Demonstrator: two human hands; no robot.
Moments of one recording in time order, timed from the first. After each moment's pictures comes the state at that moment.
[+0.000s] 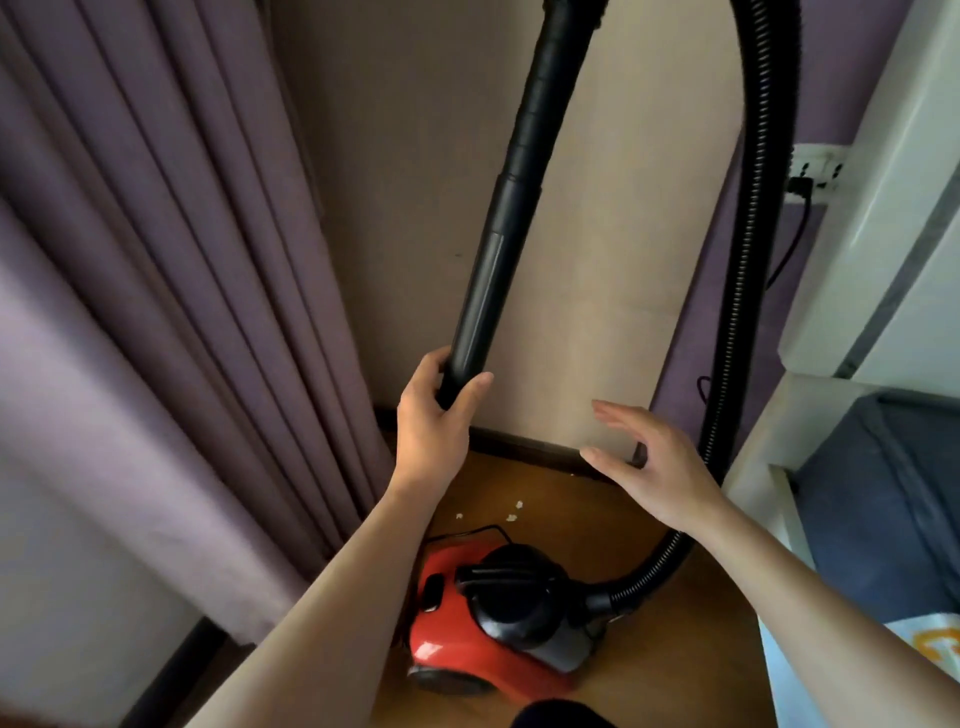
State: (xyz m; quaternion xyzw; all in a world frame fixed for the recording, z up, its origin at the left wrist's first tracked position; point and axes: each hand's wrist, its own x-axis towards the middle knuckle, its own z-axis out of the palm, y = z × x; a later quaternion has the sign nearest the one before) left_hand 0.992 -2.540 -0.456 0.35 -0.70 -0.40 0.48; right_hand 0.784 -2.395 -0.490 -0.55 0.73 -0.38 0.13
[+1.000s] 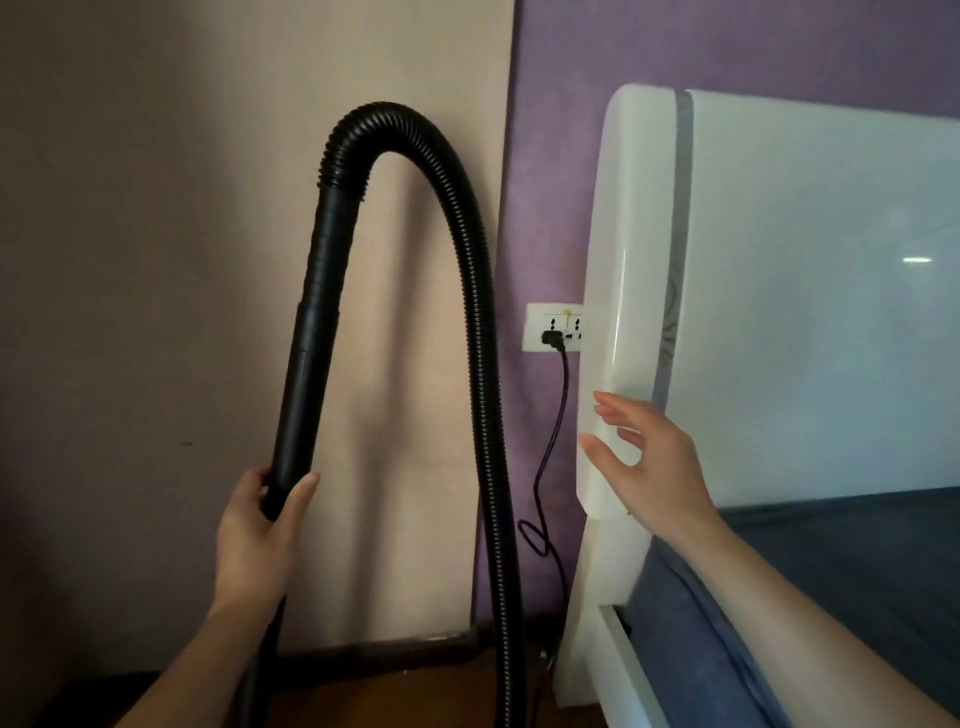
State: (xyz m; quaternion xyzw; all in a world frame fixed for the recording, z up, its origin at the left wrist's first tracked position) left_hand 0.816 -2.673 -0.454 0.31 -0.69 -0.48 0.44; right_hand 0.600 -2.389 -0.389 -0.36 0.78 -0.49 -0.14
